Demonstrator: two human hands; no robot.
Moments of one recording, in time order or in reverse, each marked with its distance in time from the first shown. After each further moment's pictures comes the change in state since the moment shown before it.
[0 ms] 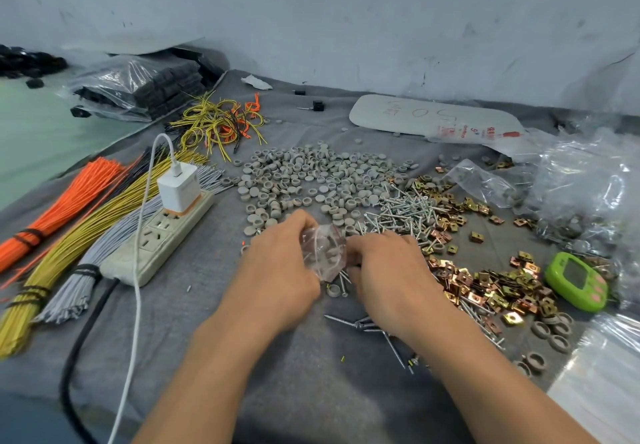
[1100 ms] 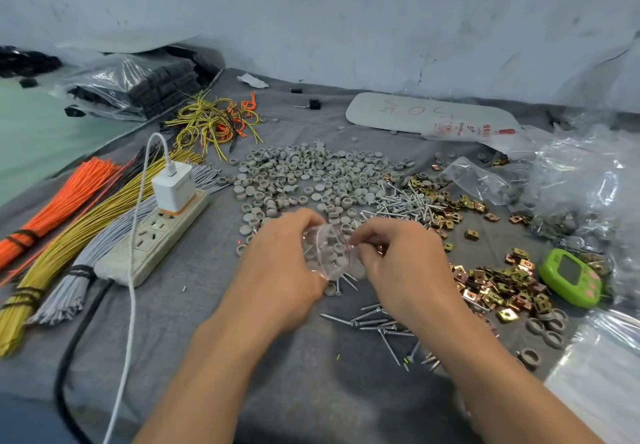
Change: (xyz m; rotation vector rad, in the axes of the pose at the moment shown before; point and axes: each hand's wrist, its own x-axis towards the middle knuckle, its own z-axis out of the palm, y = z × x) left_hand -0.003 0.010 -0.003 0.001 0.007 0.054; right_hand -0.009 0.003 -0.013 0.417 0.224 0.210
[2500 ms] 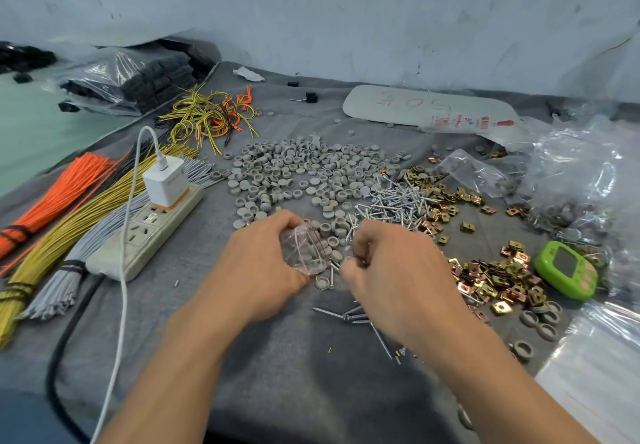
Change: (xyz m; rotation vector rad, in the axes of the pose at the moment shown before) left_hand 0.002 -0.011 -0.010 -0.020 -0.124 -0.052; right_hand -0.022 -0.013 -0.014 -0.192 -0.069 -0.095
